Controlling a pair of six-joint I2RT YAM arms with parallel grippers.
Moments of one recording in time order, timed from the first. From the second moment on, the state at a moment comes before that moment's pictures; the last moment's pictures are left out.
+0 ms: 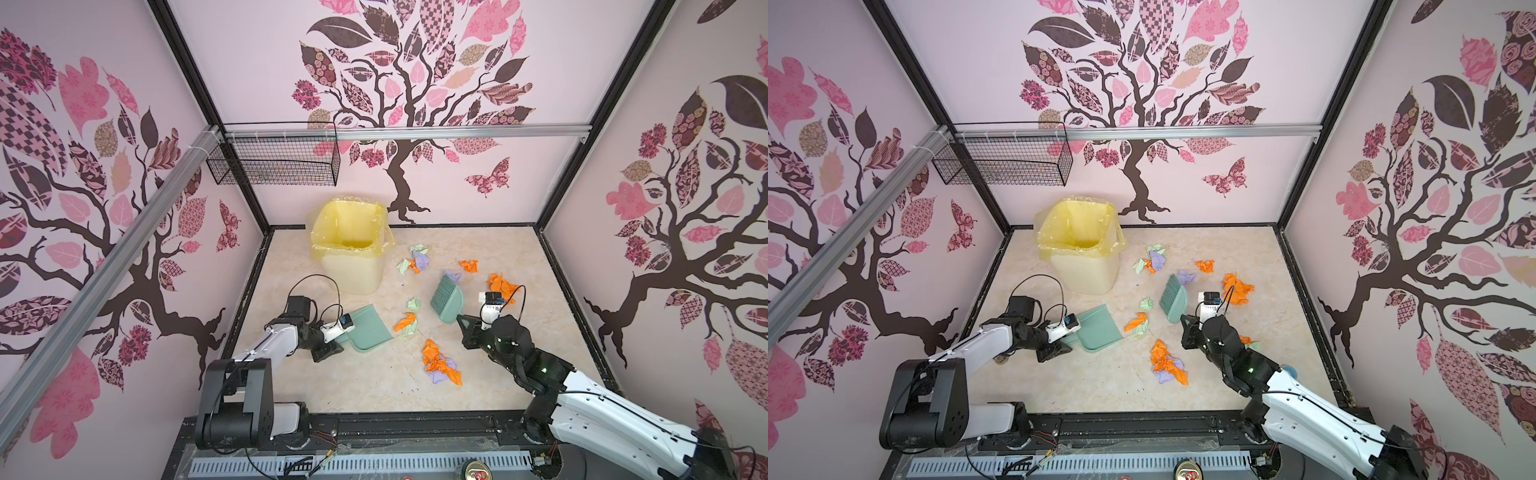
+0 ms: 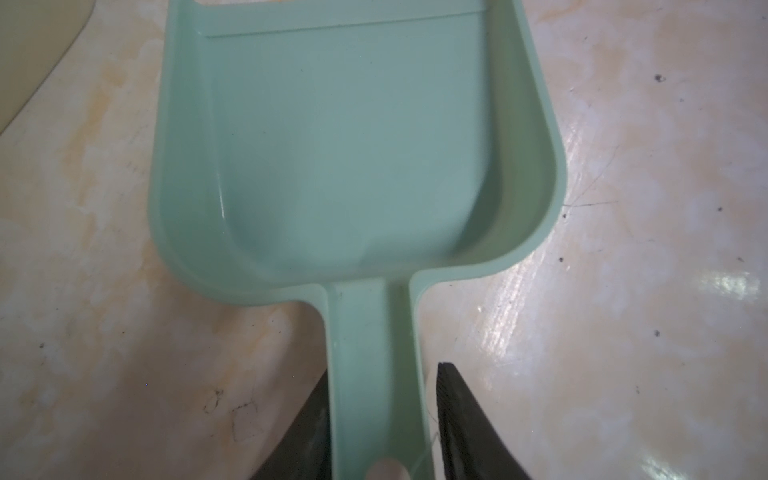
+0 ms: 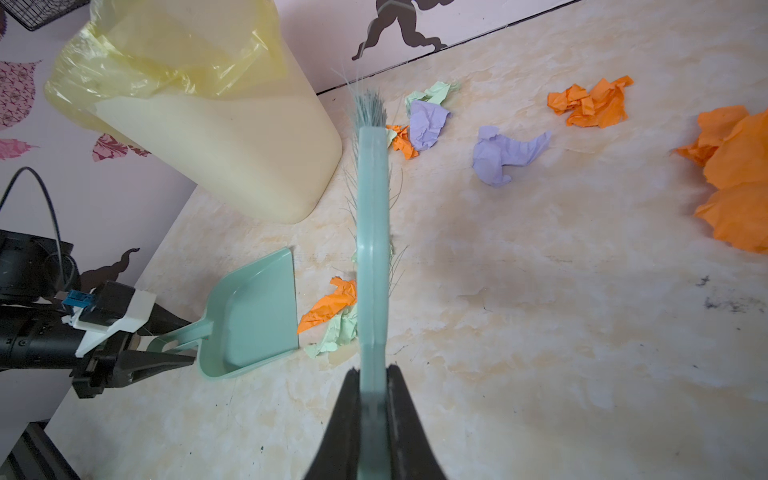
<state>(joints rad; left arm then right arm) 0.00 1.34 0.58 -0.55 0.50 1.11 0.77 0.74 0.42 -0.10 0.24 0.62</state>
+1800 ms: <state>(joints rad) -0.17 1.18 0.62 -0.60 0.41 0.94 0.77 0.71 0.41 -0.14 0.23 0.65</state>
